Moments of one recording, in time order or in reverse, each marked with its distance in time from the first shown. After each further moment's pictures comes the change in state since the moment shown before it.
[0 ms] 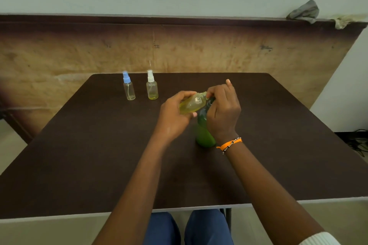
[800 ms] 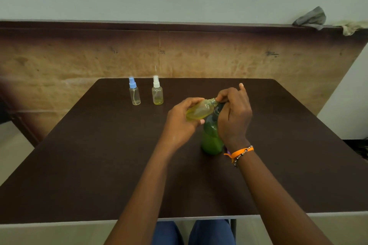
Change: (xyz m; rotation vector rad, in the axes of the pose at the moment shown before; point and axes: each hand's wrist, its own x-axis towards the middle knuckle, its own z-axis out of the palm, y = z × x) left_hand 0.001 0.000 -0.003 -0.047 -0.027 0.021; right_hand 0.009 0.003 -0.001 0.053 -0.015 0.088
